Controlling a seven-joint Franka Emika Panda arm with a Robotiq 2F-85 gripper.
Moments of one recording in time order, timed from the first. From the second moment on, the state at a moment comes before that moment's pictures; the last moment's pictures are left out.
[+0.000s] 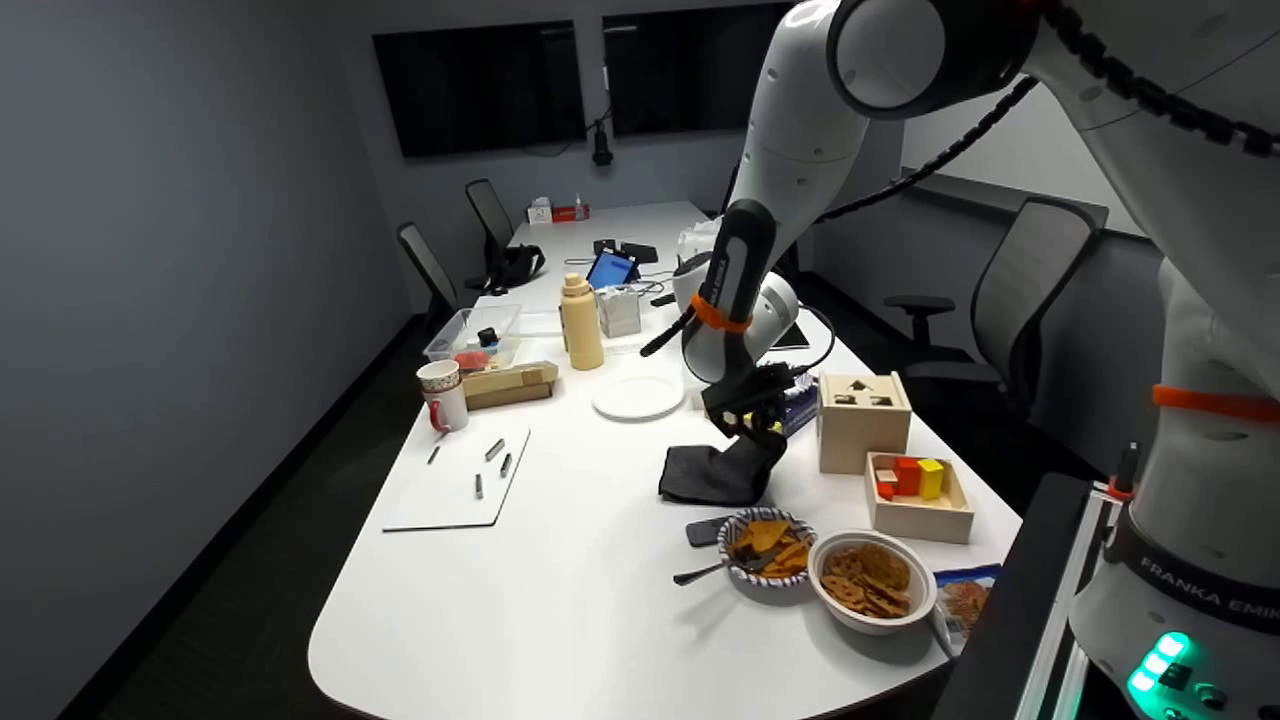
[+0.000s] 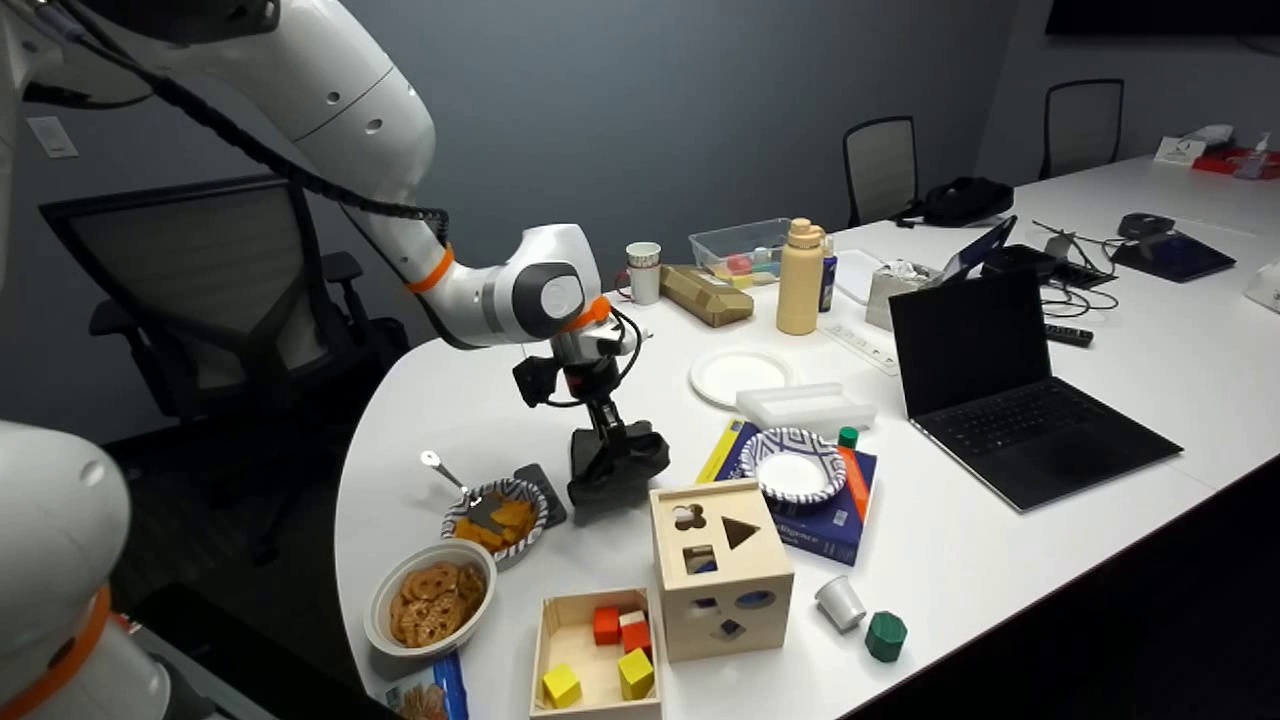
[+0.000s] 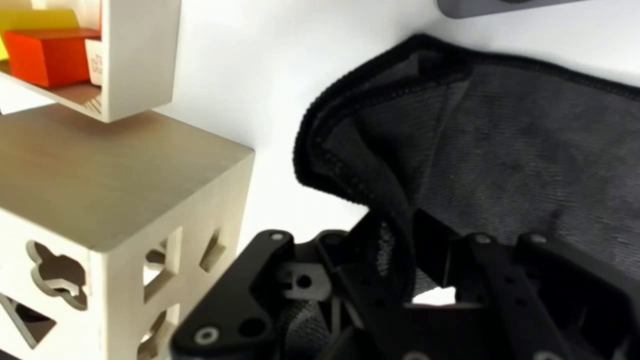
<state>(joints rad) 0.42 0.62 -0.50 -2.16 -0.01 2.60 0.72</state>
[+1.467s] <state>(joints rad) 0.12 0.73 -0.18 -1.90 -0.02 2.55 0.57</state>
